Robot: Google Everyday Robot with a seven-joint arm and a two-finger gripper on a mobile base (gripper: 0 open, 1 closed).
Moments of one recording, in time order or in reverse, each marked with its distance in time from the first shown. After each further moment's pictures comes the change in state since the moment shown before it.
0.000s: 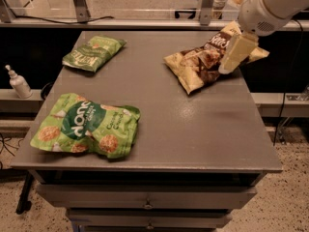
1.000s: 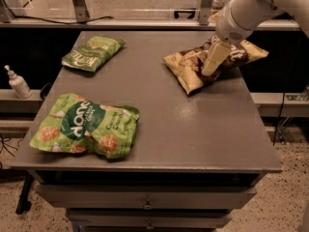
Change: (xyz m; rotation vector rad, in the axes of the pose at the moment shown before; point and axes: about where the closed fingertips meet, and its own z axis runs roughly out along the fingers) arm 0.009 -0.026 0.108 -0.108 -0.037 0.030
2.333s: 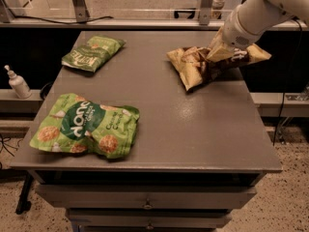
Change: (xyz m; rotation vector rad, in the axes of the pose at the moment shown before) arm 0.015 0.016 -0.006 -0.015 0.021 0.056
